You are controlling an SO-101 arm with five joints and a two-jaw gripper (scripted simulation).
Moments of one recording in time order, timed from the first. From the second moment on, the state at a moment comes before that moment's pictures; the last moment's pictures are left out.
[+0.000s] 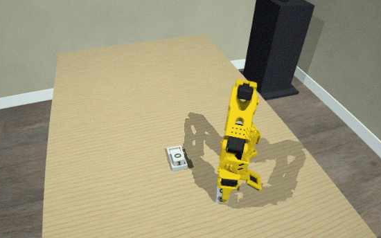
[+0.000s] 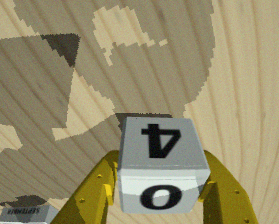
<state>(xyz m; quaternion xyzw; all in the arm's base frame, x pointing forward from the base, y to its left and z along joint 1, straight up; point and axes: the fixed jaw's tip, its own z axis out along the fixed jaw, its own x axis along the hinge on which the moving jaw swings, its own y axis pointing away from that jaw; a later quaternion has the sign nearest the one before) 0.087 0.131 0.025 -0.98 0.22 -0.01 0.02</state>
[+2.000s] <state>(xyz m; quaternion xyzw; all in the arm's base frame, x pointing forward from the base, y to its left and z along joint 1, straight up) 0.087 0.132 0.019 -0.98 0.22 -0.01 0.02</state>
